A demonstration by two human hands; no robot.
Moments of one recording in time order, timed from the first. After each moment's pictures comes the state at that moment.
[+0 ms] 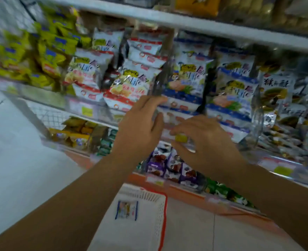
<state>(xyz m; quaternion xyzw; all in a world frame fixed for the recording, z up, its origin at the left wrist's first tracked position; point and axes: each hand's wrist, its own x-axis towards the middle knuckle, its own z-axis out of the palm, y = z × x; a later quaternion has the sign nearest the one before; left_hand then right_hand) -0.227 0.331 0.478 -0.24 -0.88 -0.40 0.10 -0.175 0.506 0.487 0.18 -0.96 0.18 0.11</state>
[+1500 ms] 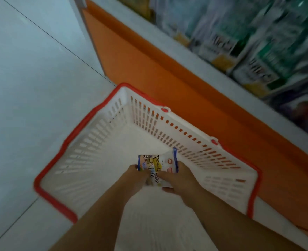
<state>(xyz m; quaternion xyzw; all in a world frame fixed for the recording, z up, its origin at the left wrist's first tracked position) -0.086 0.162 -0.116 0.41 -0.66 -0.50 -0.38 -0.106 0.309 -0.107 -0.28 -0.71 0.50 -0.41</state>
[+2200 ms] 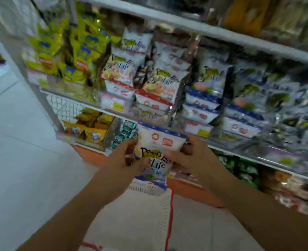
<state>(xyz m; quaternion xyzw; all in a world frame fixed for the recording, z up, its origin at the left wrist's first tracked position) -0.139 0.187 0.465 0.00 -0.80 -0.56 -0.22 -0.131 0.391 0.483 -0.15 -0.77 0.59 -0.18</state>
